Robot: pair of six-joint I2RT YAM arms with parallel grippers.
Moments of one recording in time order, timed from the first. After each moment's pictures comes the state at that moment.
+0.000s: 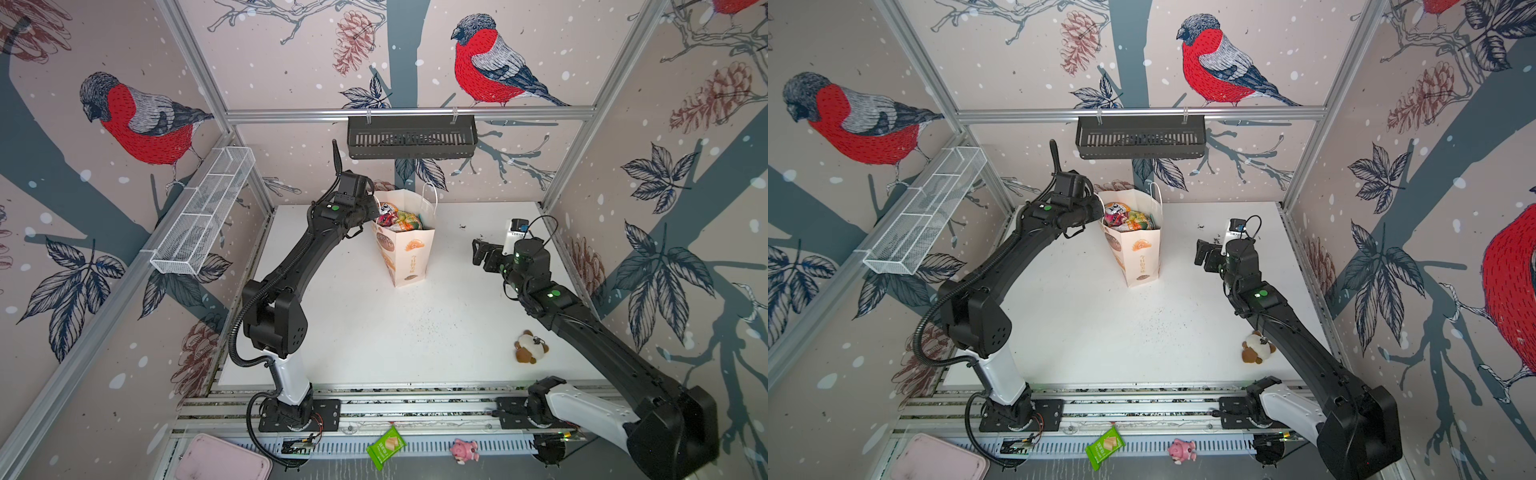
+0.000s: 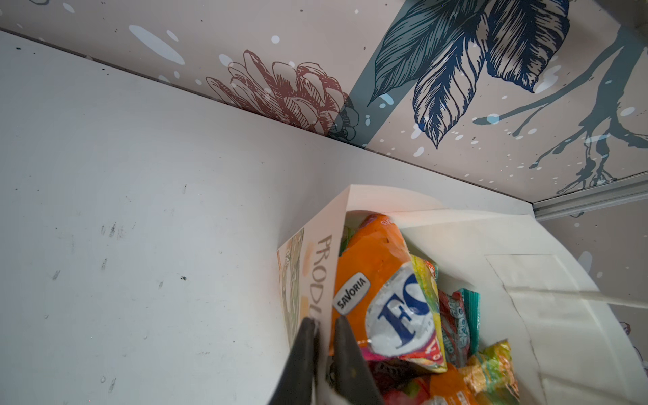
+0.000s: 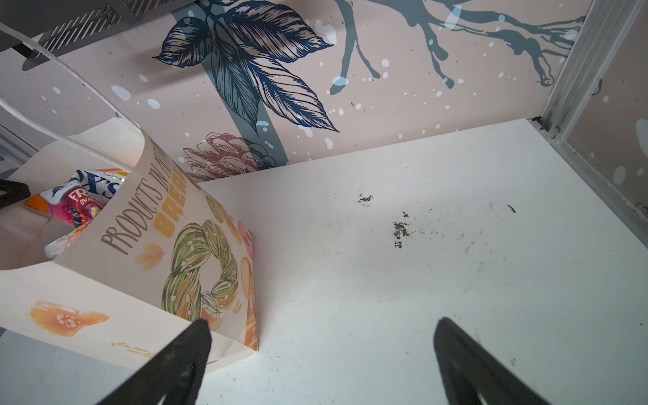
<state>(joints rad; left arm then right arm) -0.36 1.82 1.78 -0.62 -0.05 -0.54 0.38 1.08 0.81 -0.09 0.16 0.35</state>
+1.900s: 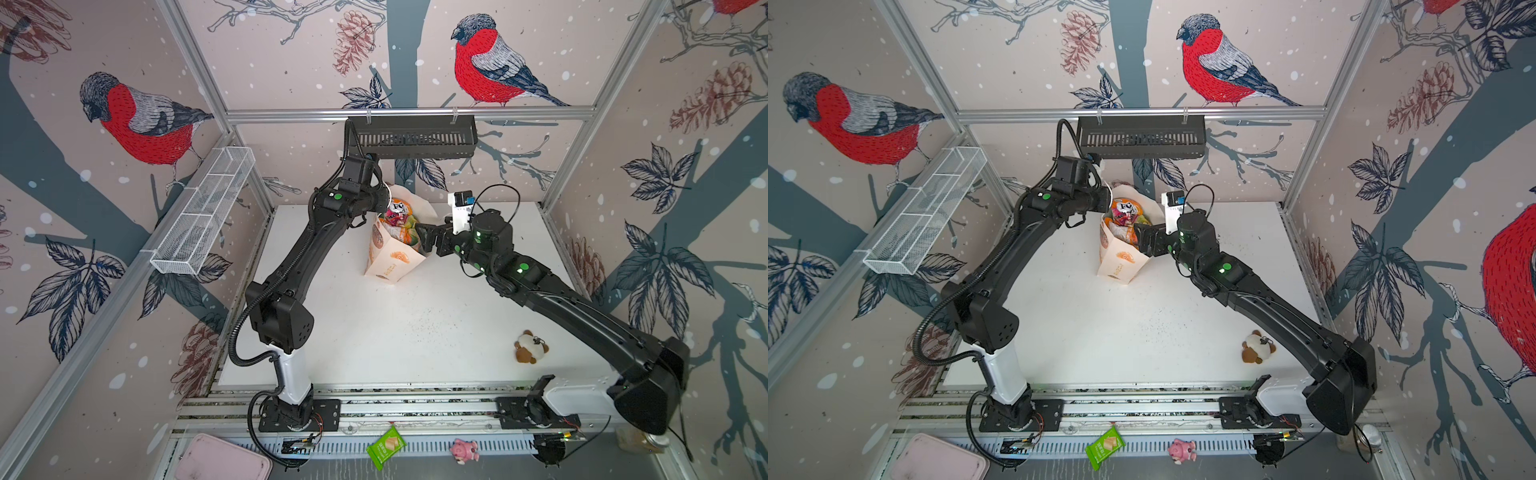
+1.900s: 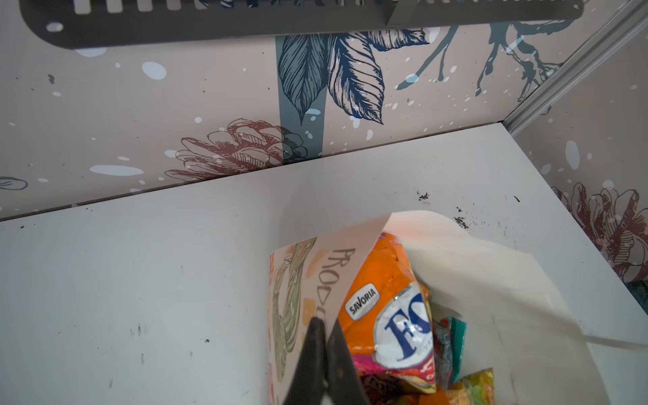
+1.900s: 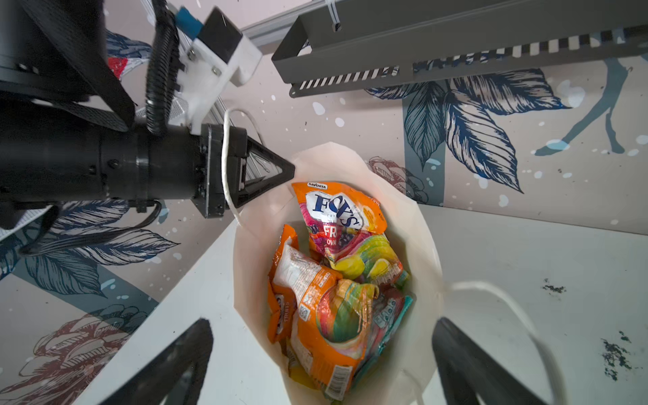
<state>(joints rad) -0.43 1.86 2.02 -0.75 0.02 -0.14 0.73 1.34 1.25 -0.15 0.08 0.30</state>
